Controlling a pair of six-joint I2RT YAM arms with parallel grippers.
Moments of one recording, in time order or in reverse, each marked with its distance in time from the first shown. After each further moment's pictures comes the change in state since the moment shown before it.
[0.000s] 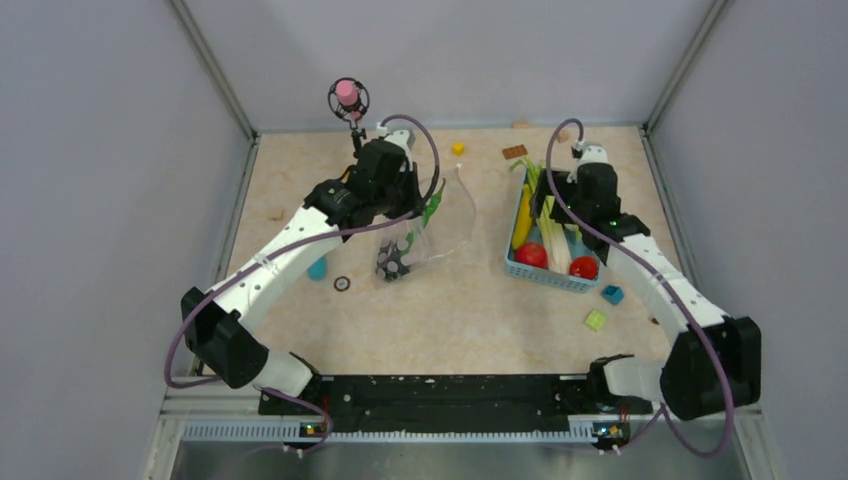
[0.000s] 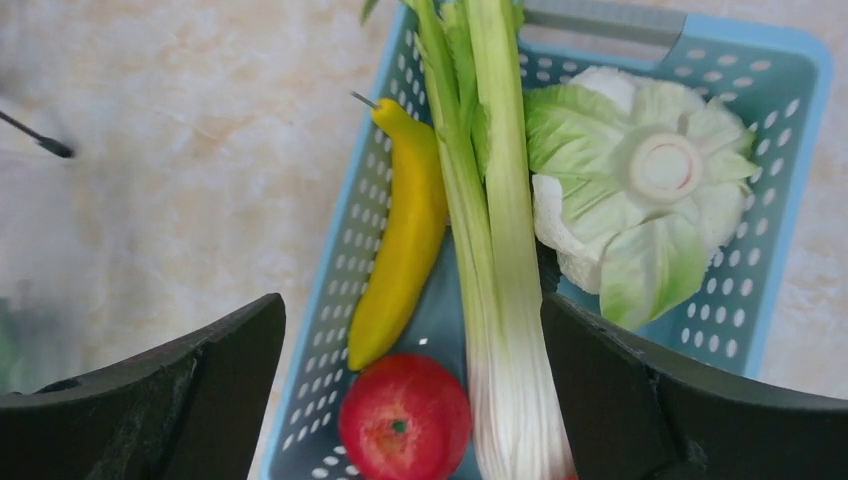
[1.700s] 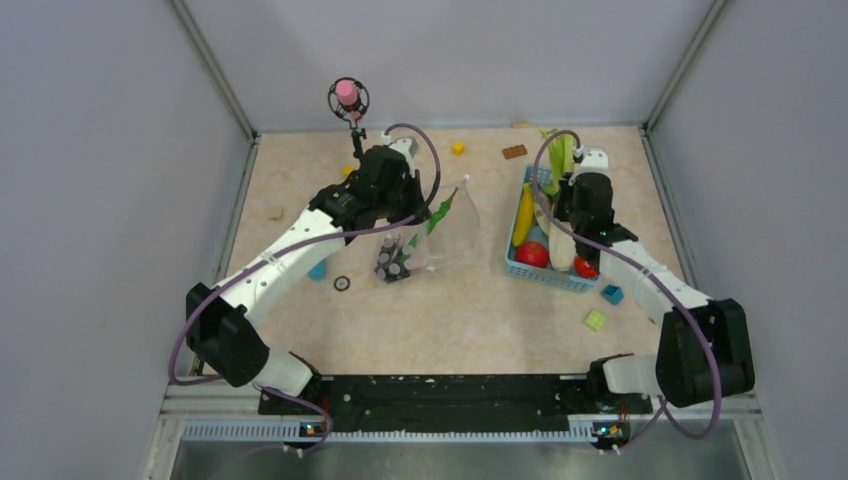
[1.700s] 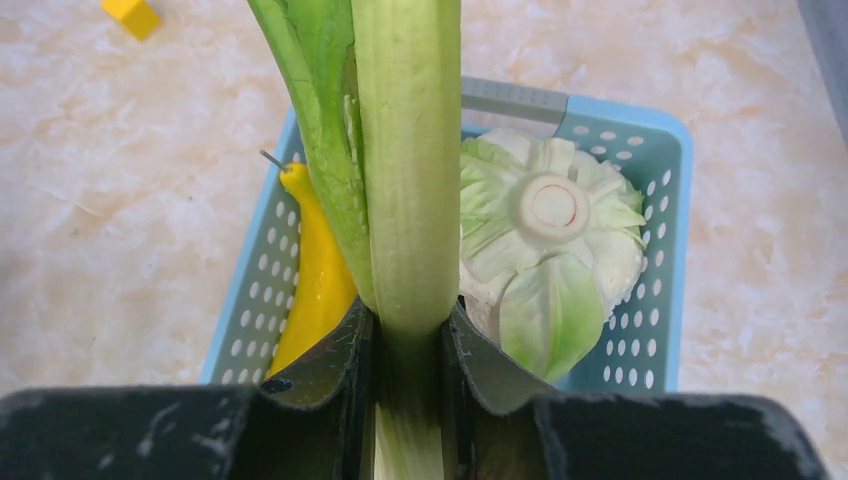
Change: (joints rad) left arm 0.014 0.008 -0.079 0.069 0.096 -0.023; right arm -0.021 0.143 -0.106 0.291 0.154 -0.127
